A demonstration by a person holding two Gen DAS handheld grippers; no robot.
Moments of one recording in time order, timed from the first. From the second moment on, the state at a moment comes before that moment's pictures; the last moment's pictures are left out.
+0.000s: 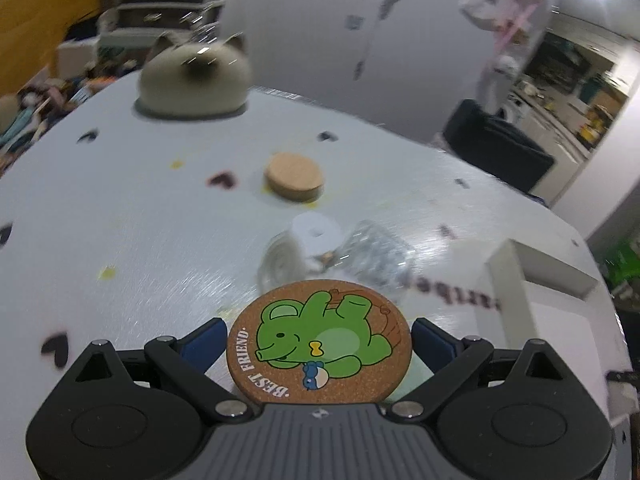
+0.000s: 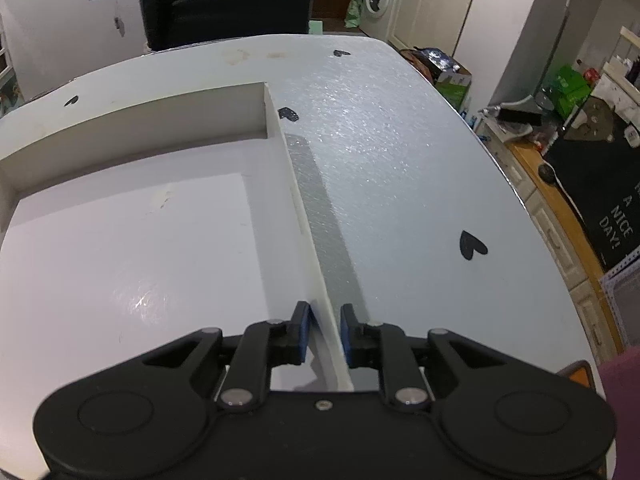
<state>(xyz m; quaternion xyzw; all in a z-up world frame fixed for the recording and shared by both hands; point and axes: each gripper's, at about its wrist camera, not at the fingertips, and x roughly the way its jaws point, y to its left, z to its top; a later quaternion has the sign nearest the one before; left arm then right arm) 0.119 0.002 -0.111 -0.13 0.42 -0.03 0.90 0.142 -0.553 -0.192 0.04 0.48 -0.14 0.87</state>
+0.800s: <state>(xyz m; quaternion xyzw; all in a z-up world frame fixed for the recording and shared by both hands) 0.123 -0.307 -0.096 -0.02 0.39 -0.27 0.88 0.147 -0.584 -0.191 0.07 0.52 -0.02 0.85</state>
